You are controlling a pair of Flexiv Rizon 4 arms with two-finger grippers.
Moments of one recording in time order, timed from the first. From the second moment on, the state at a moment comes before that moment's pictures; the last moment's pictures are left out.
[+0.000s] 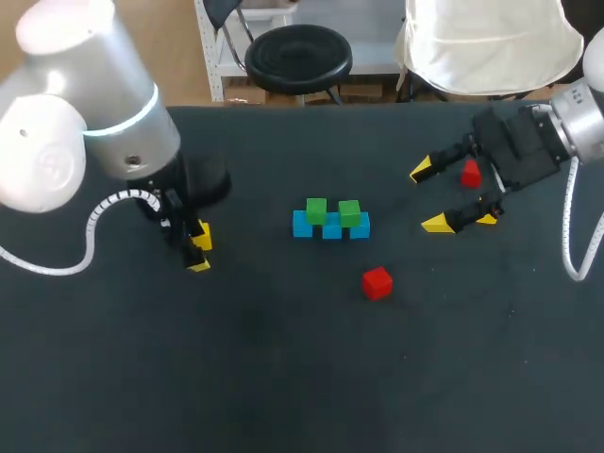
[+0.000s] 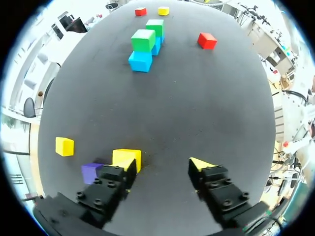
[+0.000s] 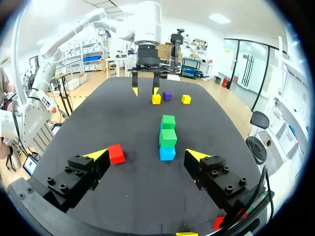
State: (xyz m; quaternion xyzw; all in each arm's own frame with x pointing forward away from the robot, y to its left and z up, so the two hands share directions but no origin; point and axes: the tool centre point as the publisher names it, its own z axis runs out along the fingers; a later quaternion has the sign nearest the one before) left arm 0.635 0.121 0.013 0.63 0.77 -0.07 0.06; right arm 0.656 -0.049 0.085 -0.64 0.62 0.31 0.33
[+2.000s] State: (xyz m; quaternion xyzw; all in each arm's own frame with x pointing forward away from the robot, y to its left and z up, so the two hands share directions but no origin) left arm 0.695 0.128 0.004 0.61 0.79 -0.04 0.05; right arm 0.656 -0.049 0.085 -0.64 0.62 0.31 0.33
